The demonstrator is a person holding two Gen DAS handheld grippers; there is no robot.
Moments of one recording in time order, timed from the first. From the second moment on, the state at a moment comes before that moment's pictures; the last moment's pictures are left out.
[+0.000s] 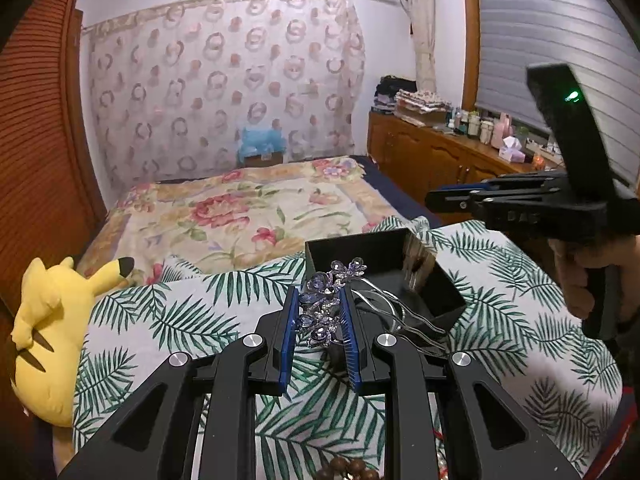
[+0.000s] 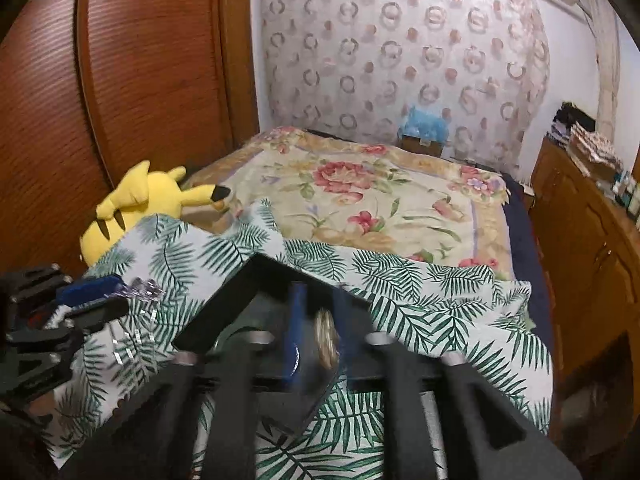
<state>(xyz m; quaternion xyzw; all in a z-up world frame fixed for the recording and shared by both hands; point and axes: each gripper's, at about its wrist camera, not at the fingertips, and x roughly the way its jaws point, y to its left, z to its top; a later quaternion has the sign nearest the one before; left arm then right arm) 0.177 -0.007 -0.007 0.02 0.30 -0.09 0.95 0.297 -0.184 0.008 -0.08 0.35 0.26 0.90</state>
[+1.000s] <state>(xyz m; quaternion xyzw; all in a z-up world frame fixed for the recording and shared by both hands) 0.227 -0.039 -0.039 0.04 0.34 -0.07 0.94 0.213 -0.231 -0.026 -0.04 0.34 0.30 0.89</state>
